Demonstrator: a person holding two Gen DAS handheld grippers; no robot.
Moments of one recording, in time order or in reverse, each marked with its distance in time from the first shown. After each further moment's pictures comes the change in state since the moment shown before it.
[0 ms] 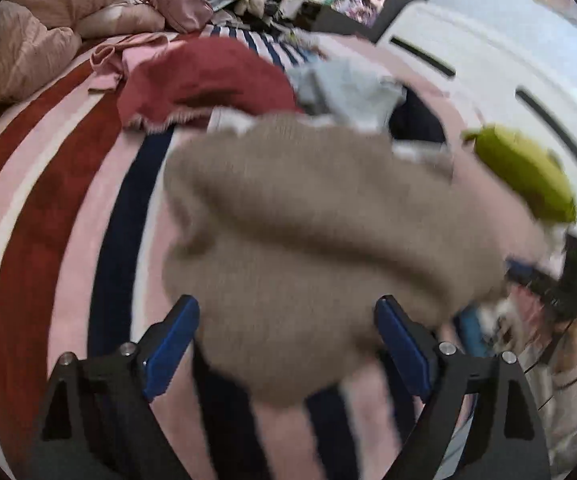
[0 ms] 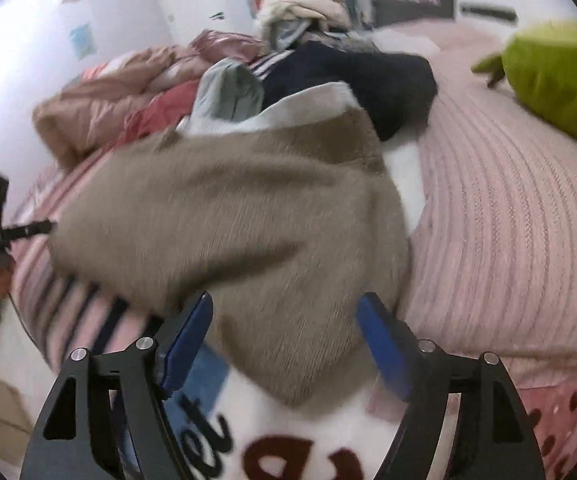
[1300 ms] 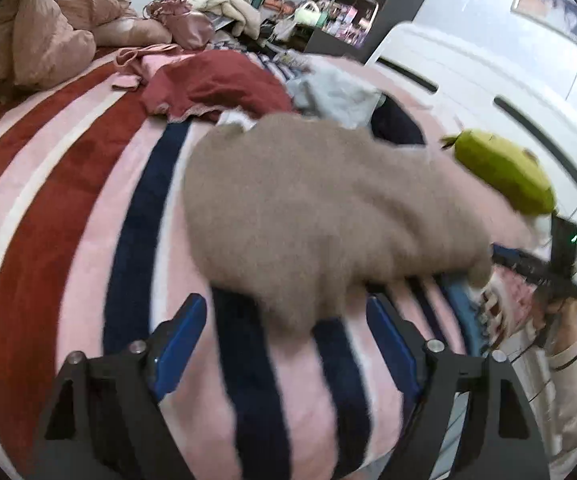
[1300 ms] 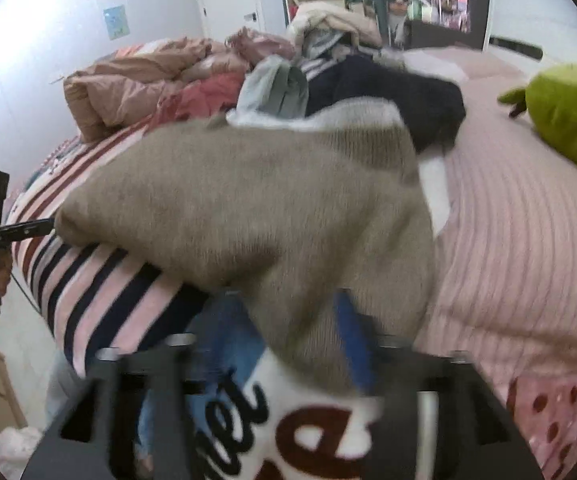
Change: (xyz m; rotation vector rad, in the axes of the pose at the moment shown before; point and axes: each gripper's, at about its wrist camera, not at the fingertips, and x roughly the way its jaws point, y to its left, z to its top) left arm -0.043 0.009 -0.054 -0.026 -0.113 -0.087; right arm -0.017 0.034 -0.008 -0.087 -0.045 0.042
